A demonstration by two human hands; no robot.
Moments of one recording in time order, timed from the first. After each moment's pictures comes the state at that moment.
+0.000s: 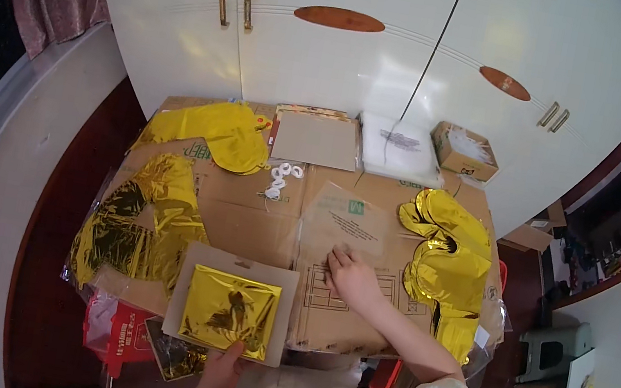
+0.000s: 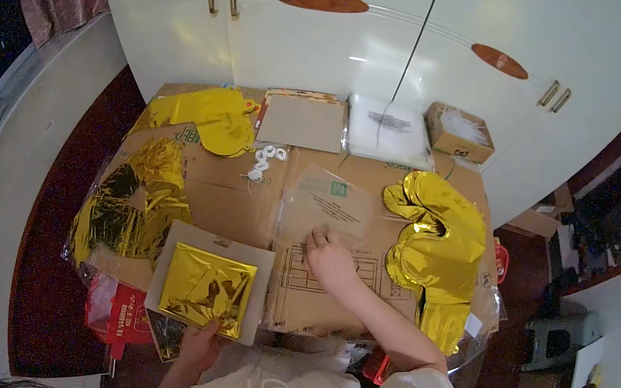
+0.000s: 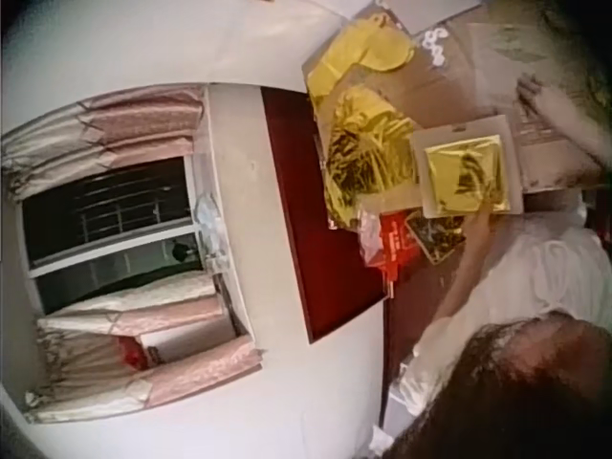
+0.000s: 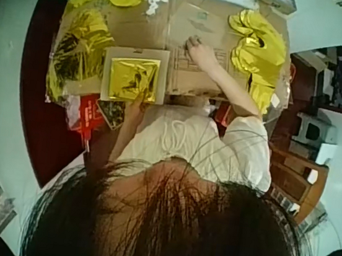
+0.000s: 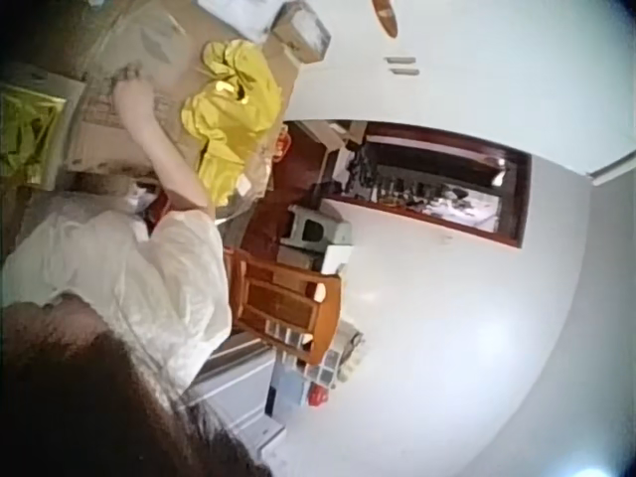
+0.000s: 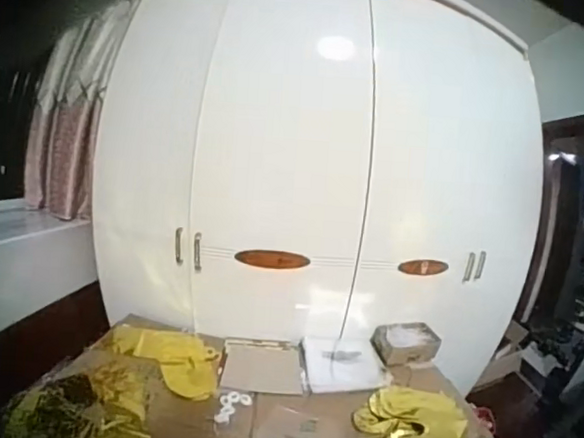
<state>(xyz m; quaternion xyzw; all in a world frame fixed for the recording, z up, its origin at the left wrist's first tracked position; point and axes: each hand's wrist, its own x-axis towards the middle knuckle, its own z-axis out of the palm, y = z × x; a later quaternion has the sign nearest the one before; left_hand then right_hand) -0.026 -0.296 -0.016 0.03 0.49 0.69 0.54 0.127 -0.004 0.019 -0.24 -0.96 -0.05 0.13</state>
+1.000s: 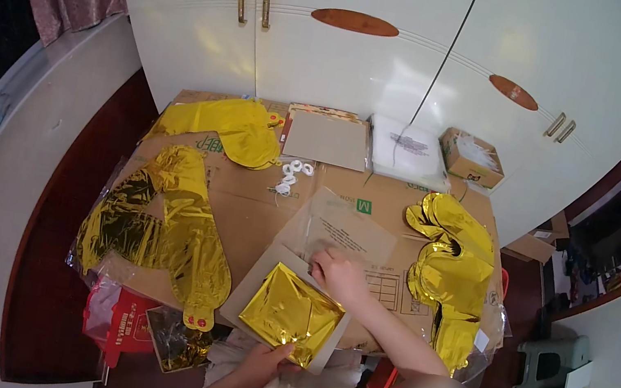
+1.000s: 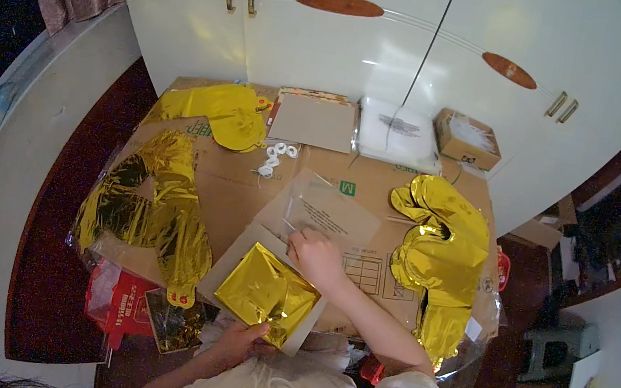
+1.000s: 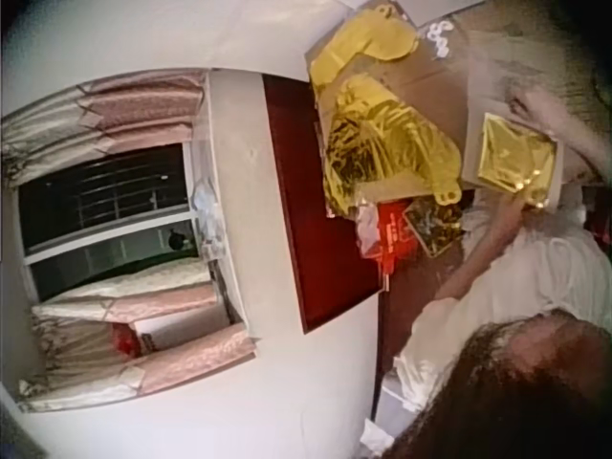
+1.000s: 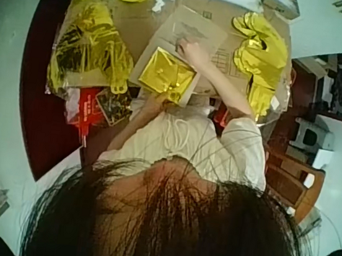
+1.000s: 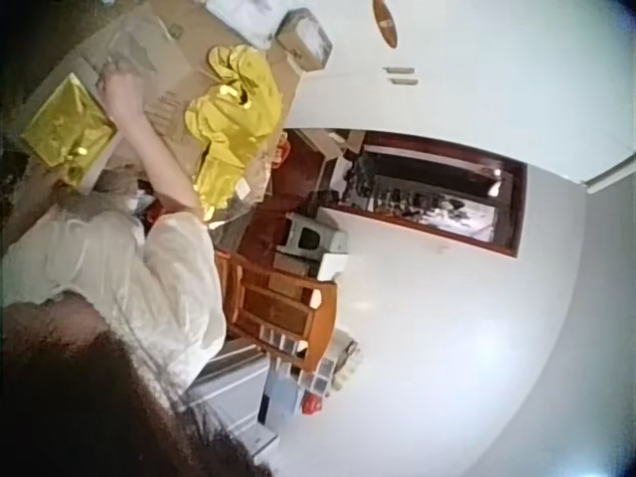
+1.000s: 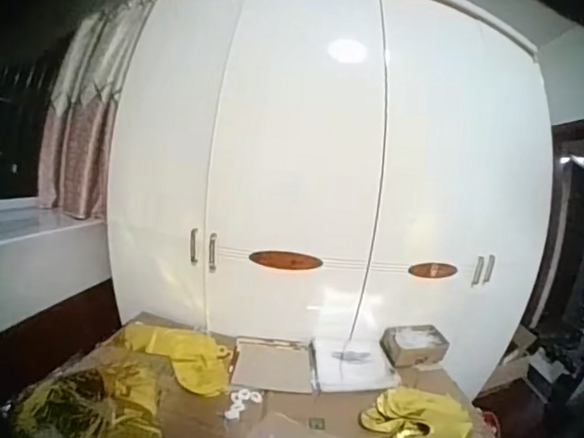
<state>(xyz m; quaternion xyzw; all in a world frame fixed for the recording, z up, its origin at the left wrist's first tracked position) 0.013 -0.260 0.000 0.06 0.50 0.52 0.69 0.094 -0.025 0.027 -0.24 -0.93 0.11 0.24</state>
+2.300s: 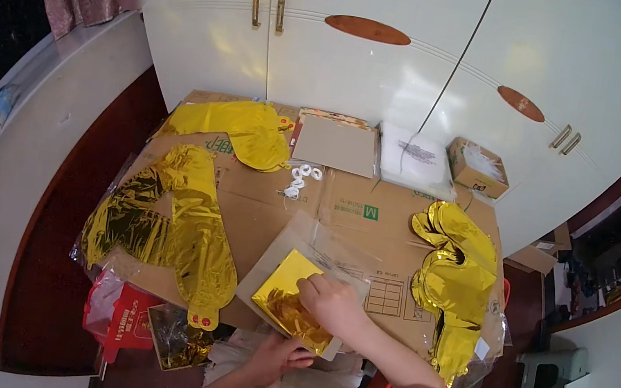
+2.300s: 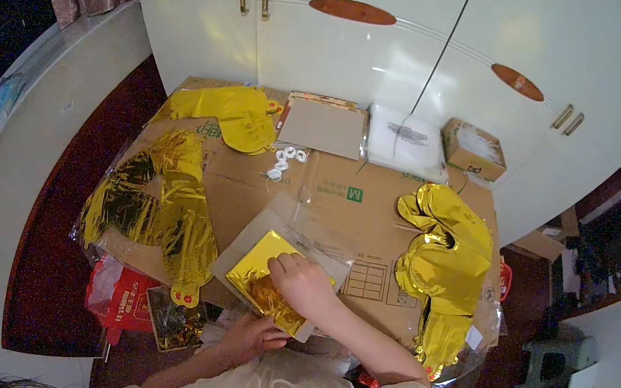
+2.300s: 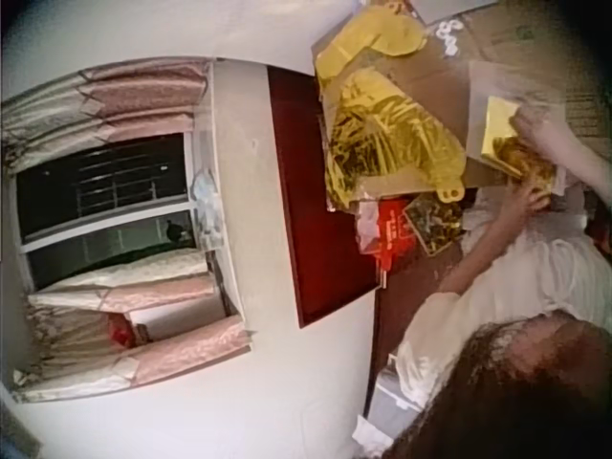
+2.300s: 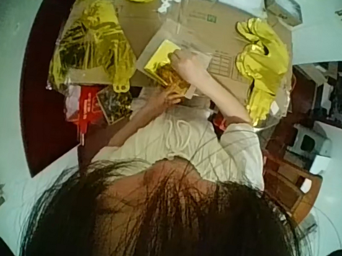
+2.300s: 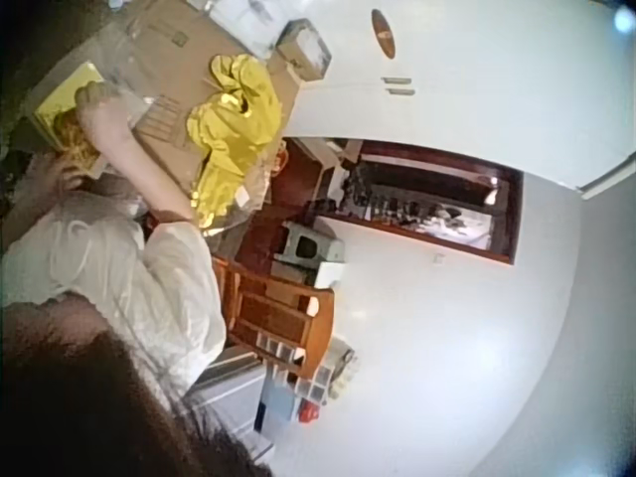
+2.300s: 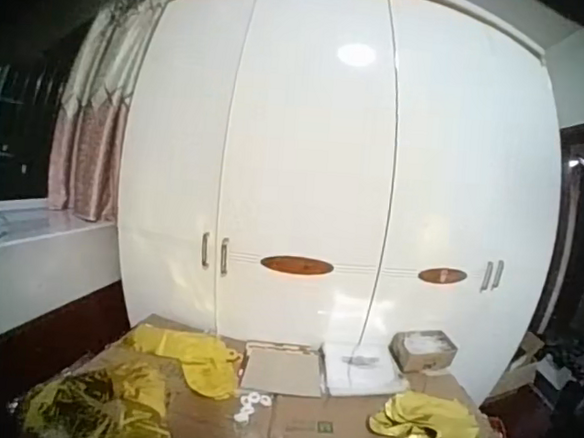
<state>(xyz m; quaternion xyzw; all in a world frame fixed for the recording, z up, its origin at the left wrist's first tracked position) 0.016 -0.243 0.009 0.01 0.44 0.58 0.69 0.095 -0.079 0.083 -0.09 -0.97 0.00 0.24</state>
